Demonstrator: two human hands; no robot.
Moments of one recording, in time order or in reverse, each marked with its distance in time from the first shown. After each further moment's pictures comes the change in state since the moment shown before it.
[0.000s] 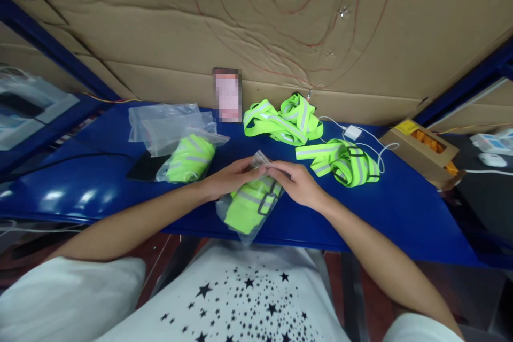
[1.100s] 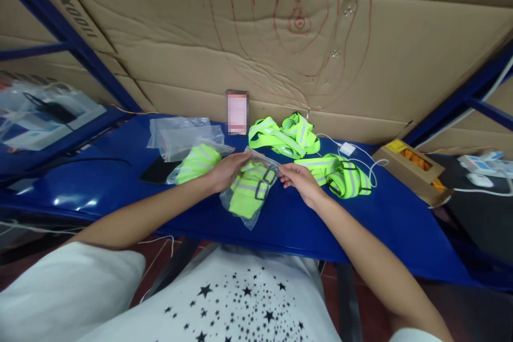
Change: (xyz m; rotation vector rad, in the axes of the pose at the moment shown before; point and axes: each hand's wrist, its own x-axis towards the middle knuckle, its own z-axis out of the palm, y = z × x) left_hand 0.015 0.003 -0.020 -0.380 0.230 0.002; right_hand 0.016 0.024 -0.010 0.586 0.239 0.456
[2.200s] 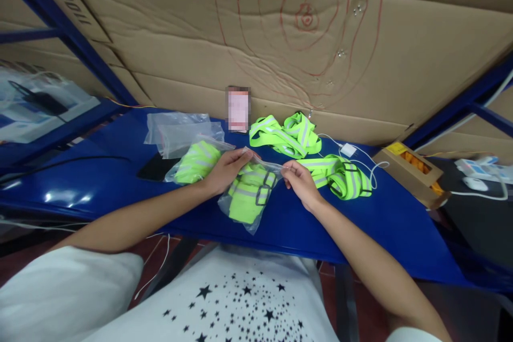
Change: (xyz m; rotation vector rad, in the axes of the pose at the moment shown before) left_hand -0.010 0.000 0.003 0.380 0.097 0.383; right_hand -0.006 0.007 0.006 -0.161 0.013 -0.189
